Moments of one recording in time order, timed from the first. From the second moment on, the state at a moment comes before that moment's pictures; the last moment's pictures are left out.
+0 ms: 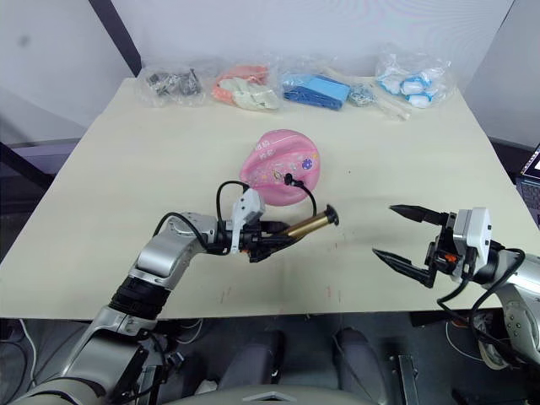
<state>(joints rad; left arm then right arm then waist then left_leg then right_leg) -0.47 0.44 -0.19 0.09 -0.32 0.42 -1.09 0.07 -0.65 -0.25 -0.34 0.70 0.20 1.04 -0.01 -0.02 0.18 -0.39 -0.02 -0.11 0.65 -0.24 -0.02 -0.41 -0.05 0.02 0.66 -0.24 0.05</state>
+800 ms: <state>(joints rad) -0.37 0.21 -0.07 0.10 -0.39 0.05 -1.01 -0.22 -0.30 -0.18 -0.46 1.22 0.72 0.12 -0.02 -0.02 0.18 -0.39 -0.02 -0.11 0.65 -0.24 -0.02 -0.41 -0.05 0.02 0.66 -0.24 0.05</state>
